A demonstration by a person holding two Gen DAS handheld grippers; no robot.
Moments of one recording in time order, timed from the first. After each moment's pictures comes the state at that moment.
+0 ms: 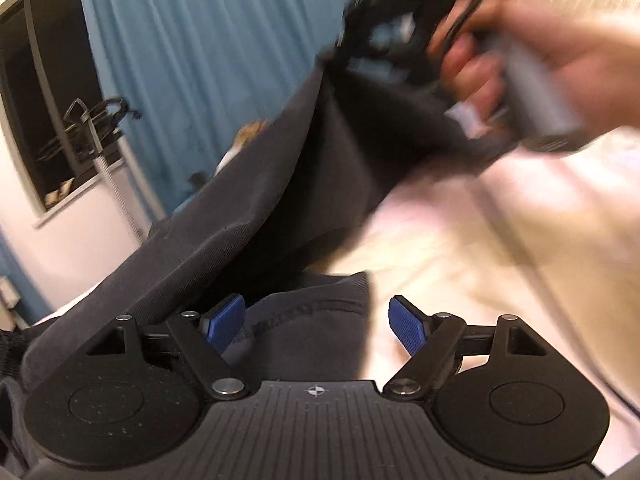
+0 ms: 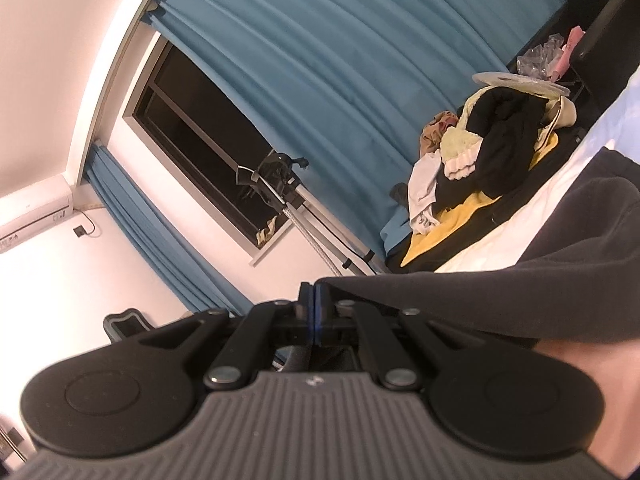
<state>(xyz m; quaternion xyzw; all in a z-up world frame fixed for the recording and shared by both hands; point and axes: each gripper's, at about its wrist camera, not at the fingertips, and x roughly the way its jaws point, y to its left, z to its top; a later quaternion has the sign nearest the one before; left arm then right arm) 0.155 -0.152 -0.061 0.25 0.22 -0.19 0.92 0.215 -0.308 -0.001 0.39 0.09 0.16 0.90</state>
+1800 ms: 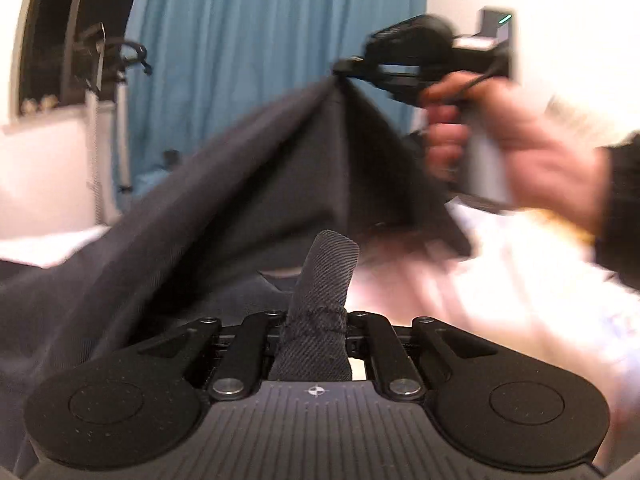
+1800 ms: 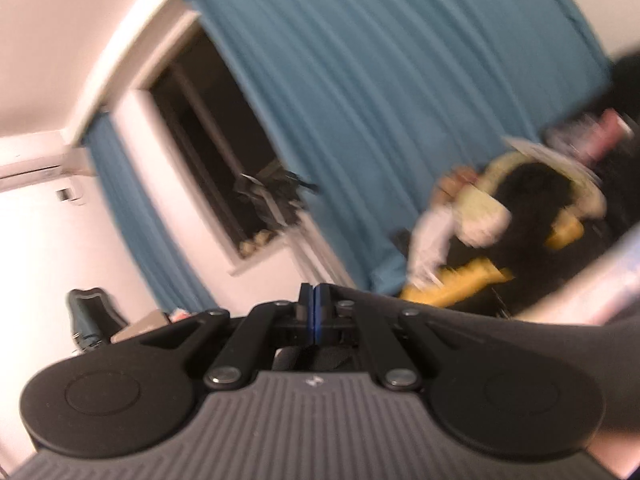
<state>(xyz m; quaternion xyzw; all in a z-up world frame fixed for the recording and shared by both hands) 0.159 -0.008 -0.009 0.00 0.20 -0.32 0.93 0.303 -0.260 0.090 0.26 0.05 0.15 0.95</state>
